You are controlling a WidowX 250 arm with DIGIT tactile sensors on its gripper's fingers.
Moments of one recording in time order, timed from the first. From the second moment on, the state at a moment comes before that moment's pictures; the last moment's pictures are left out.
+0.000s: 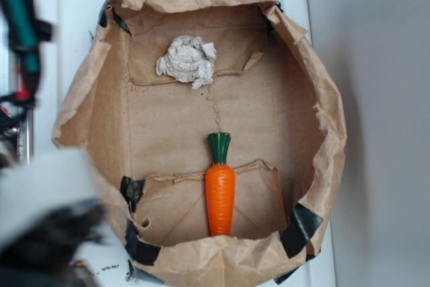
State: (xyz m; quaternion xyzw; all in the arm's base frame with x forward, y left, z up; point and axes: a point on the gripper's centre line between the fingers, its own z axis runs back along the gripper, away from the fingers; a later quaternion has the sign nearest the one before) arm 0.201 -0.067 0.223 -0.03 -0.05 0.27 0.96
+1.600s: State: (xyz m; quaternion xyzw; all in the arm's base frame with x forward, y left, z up) arm 0.281 -0.022 0.163 -0.14 -0.08 0.39 0.91
